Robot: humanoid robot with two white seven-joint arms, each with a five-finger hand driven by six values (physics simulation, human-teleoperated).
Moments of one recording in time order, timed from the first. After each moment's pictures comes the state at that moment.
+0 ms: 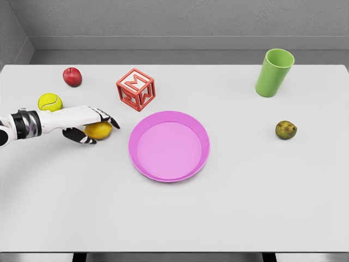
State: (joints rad) left arm -0.60 0.69 -0.61 -1.19 -0.28 -0.61 -0.60; right arm -0.03 0.00 -0.31 0.27 0.30 -0.13 -0.05
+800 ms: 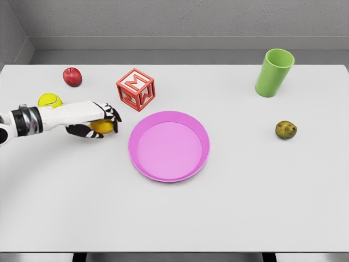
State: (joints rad) left arm -0.60 0.70 -0.60 -1.27 -0.25 -0.61 -0.60; right arm -0.03 0.00 -0.31 0.27 0.30 -0.13 -0.05
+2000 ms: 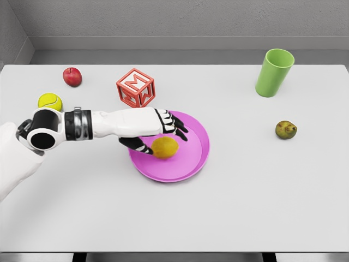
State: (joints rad) left arm -0.62 0.56 -0.67 -1.55 -0.26 -0.61 -0.61; right arm -0.03 0.00 -0.31 0.27 0.30 -0.13 -0.05
